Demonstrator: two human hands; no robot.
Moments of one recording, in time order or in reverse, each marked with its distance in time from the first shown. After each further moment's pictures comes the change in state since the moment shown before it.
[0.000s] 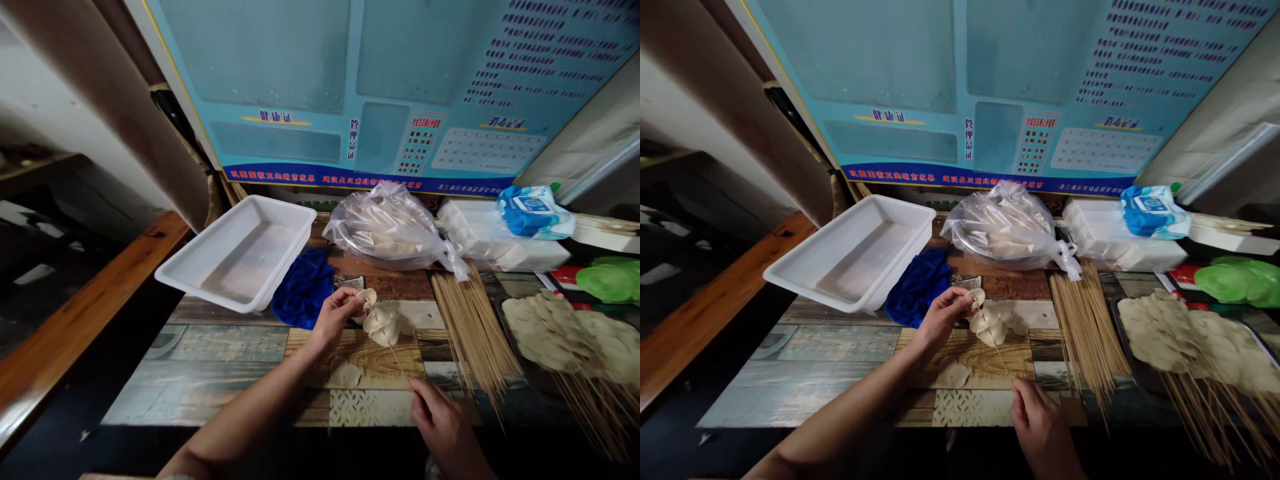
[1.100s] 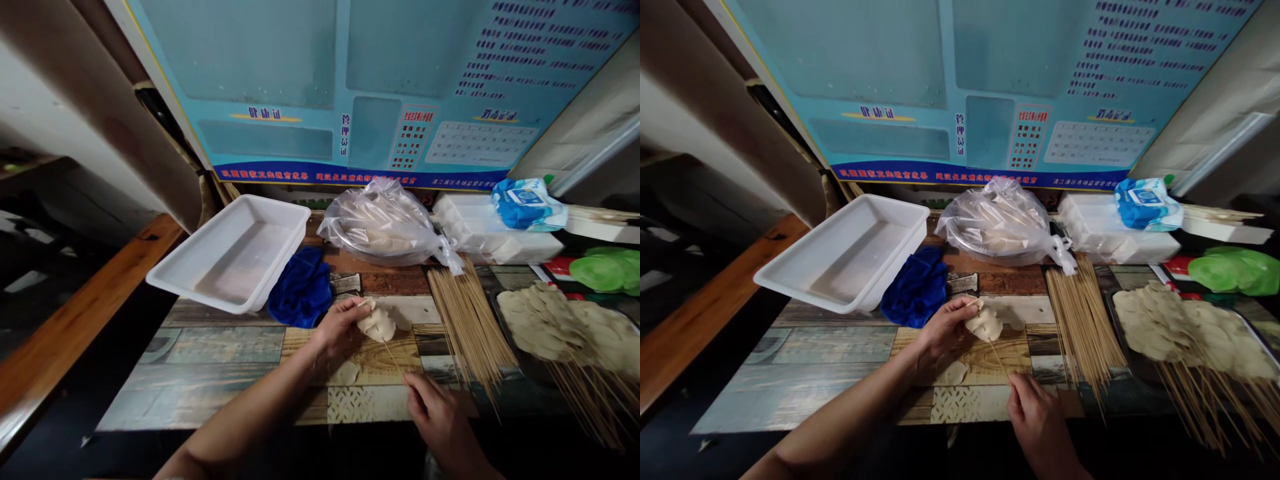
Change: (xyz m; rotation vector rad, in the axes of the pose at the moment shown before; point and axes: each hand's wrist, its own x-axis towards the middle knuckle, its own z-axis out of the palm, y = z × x) left_hand -0.012 0.001 0.019 -0.197 -0.067 -0.319; right_hand -0.001 -0.001 0.001 0.006 -0.036 0.032
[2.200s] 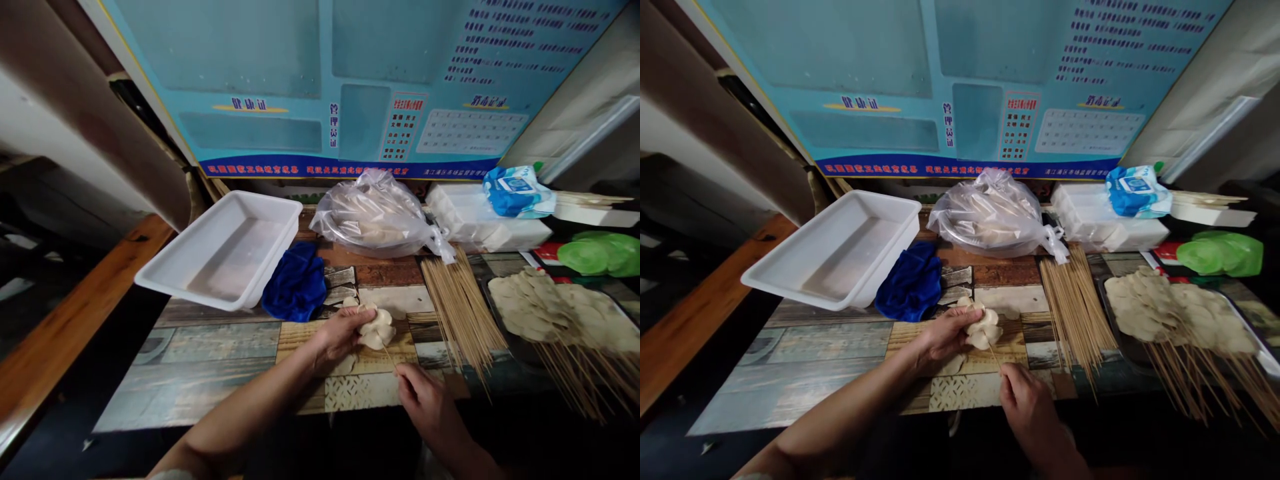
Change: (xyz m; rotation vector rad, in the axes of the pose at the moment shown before) left_hand -0.009 -0.015 0.001 0.052 -0.134 -0.255; right_hand -0.001 -0.009 0.002 0.050 -0.066 0.066
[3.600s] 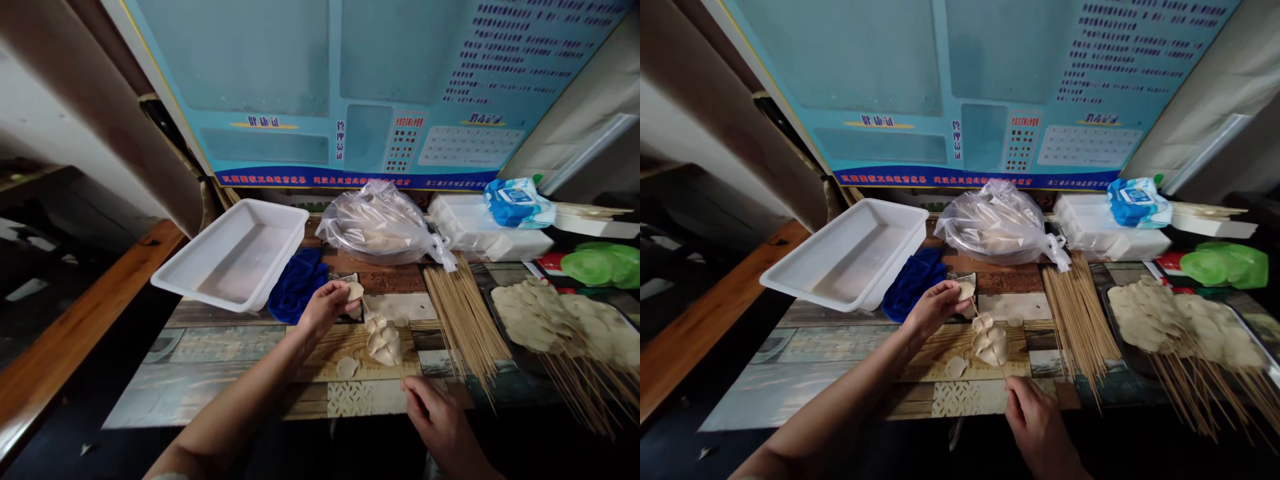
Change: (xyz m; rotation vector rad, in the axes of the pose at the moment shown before) left_hand 0.004 0.045 -0.024 0.058 0.255 0.381; right_hand -0.009 0.000 -0.011 0.061 0.001 -0.029
